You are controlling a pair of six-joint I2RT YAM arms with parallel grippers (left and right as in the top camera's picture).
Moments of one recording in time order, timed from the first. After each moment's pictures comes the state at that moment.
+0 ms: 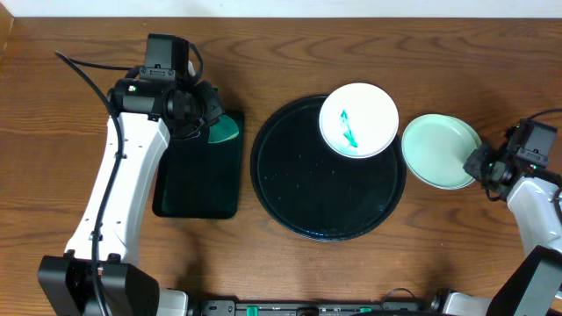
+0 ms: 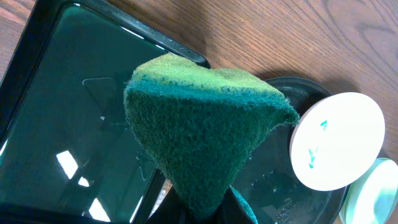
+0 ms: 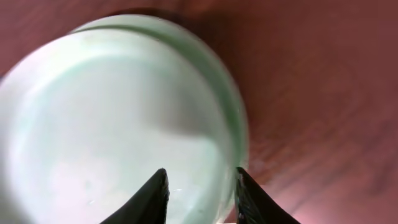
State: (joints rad) left arm -0.10 1.59 1.48 -1.02 0.17 -0.58; right arm -0.39 1.49 0.83 -0.41 -0.09 0.27
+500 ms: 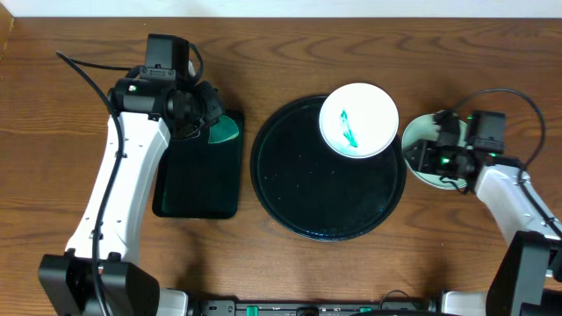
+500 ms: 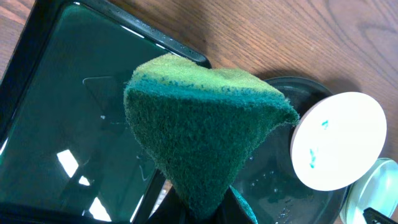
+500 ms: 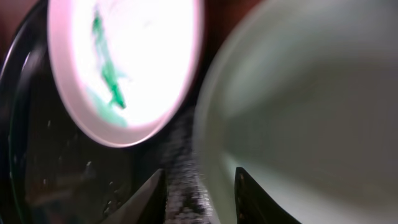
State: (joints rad) left arm -0.10 1.59 1.48 -1.02 0.17 -0.58; right arm -0.14 1.56 0.83 -0.38 -0.49 0.05
